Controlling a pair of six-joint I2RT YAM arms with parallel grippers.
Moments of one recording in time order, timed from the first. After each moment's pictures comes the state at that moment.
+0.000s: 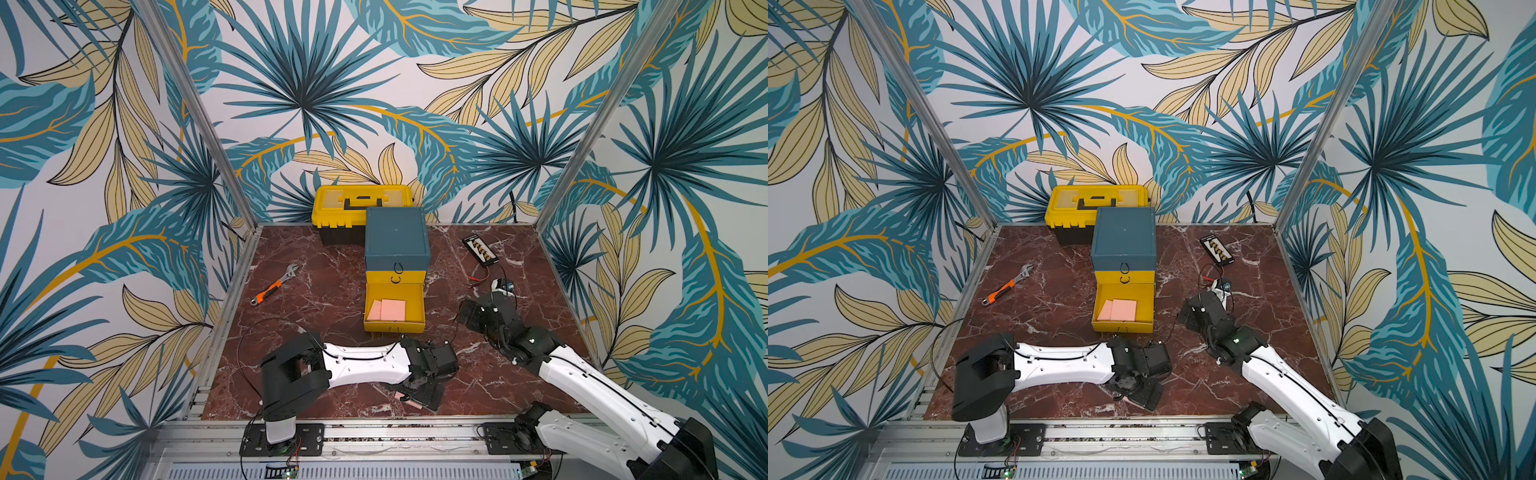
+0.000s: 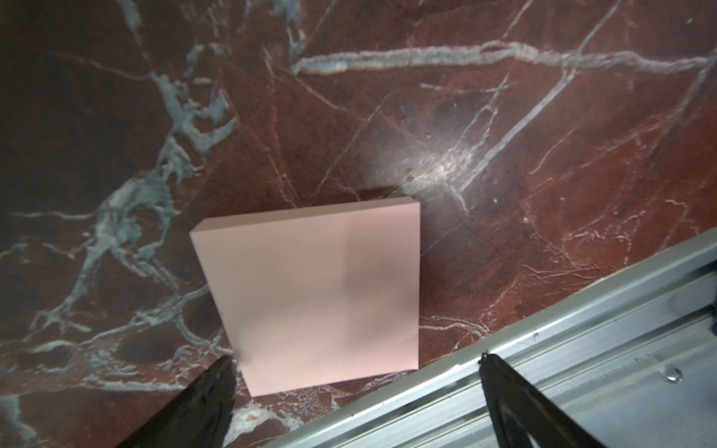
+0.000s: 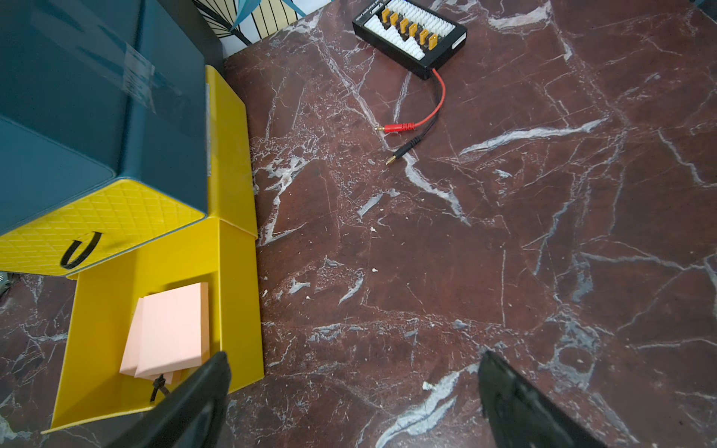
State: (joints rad) left arm -1.25 1.83 1.23 -0.85 0.05 -0.84; right arm 0.54 0.99 0.71 -0.49 0.43 0.75
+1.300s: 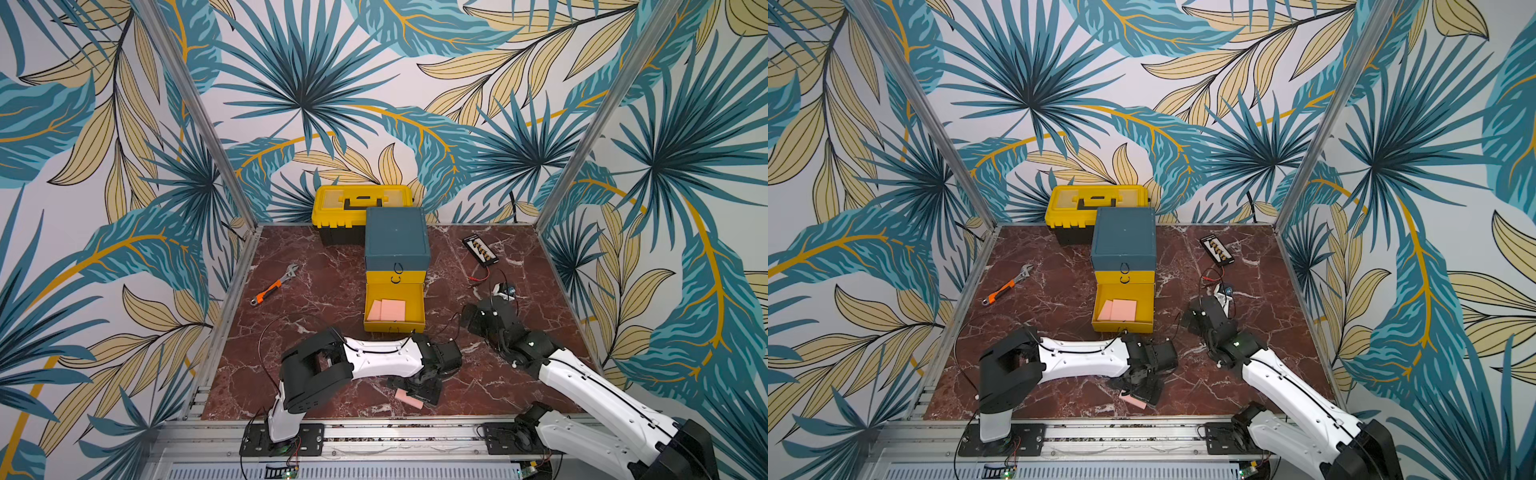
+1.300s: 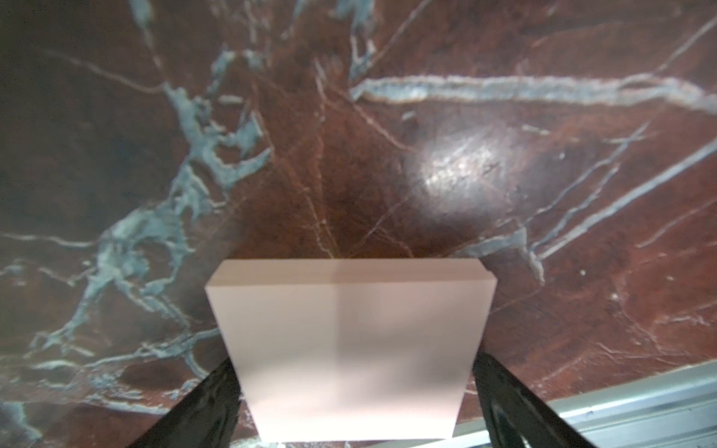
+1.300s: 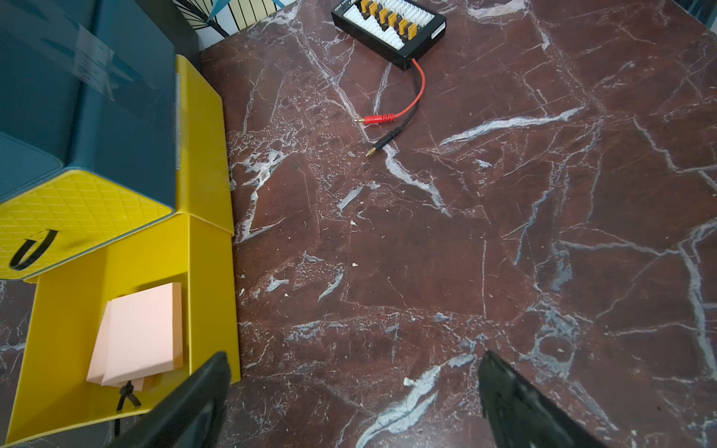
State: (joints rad) left arm -1.22 1.96 1.32 -0.93 0.04 -0.88; right arm 0.54 0.98 0.67 -0.49 0.45 0.76
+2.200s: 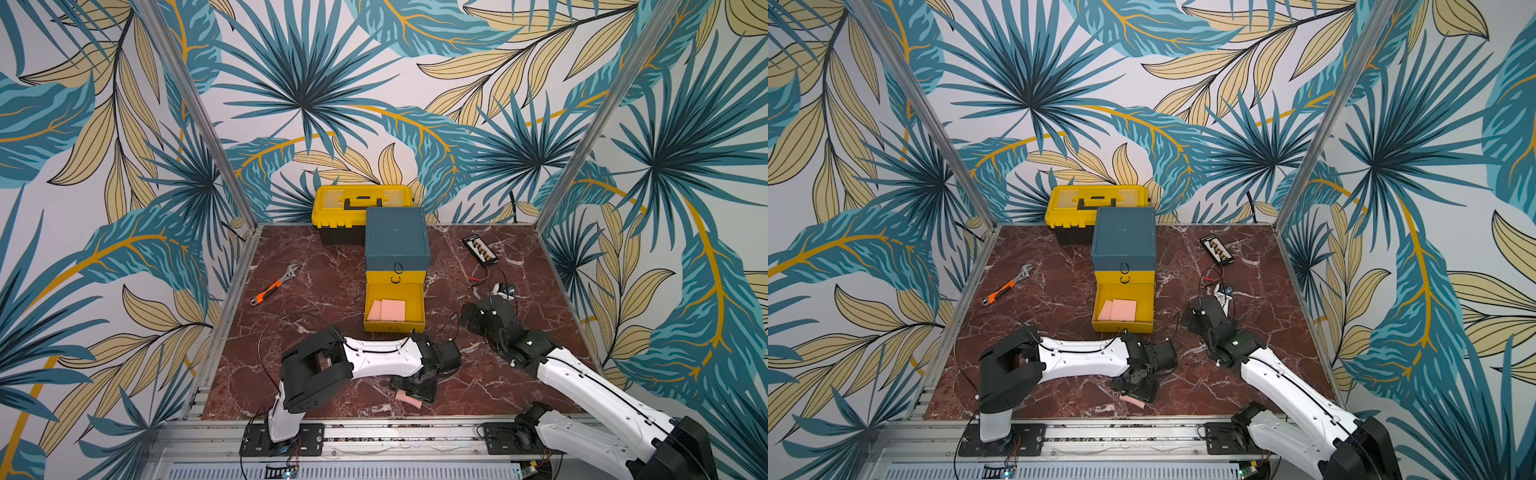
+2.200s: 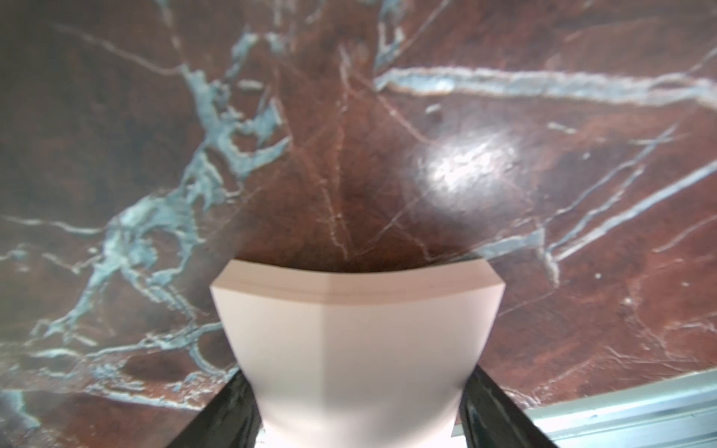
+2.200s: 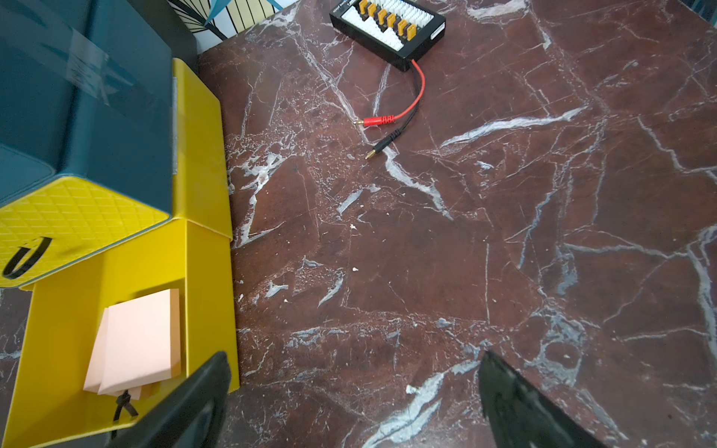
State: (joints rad) left arm -1.21 1.94 1.31 -0.95 0.04 -0.91; right arm 0.53 1.00 0.66 -0.46 0.45 0.76
